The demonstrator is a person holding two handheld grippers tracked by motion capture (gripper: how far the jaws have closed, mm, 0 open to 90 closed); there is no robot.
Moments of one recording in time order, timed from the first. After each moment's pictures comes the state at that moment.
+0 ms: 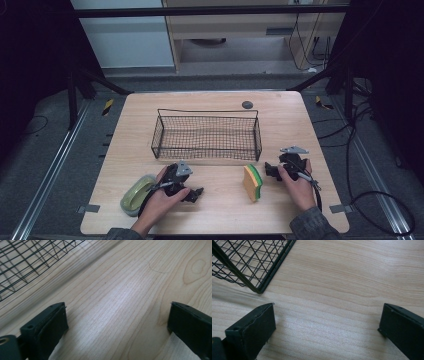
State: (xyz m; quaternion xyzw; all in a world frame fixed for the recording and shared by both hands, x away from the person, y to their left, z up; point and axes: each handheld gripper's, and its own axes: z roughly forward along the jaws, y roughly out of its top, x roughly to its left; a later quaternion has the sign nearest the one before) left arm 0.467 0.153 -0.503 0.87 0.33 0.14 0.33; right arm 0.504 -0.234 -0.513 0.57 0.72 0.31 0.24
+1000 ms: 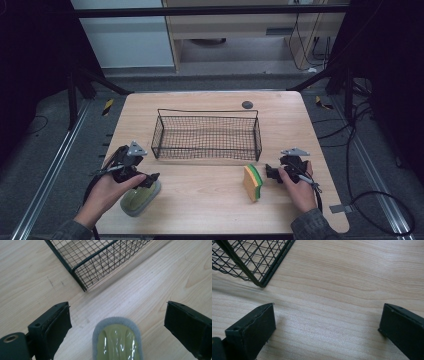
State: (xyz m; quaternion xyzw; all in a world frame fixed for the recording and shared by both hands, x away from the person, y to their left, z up) left arm 0.456 0.256 -0.393 0.87 0.38 0.17 0.25; right arm 0.496 -0.235 -0.513 0.57 0.72 0.31 0.24
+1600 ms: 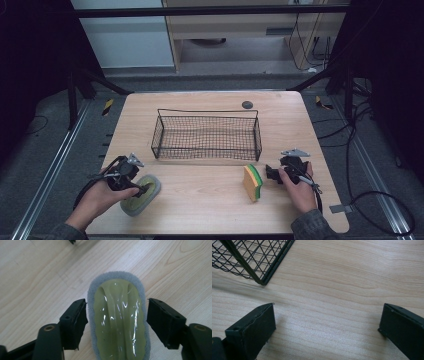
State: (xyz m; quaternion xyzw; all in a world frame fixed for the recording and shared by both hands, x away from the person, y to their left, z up) left arm 0.453 0.270 -0.421 0.91 0.38 0.10 0.15; right arm 0.493 -0.235 -0.513 0.57 0.72 0.31 0.25
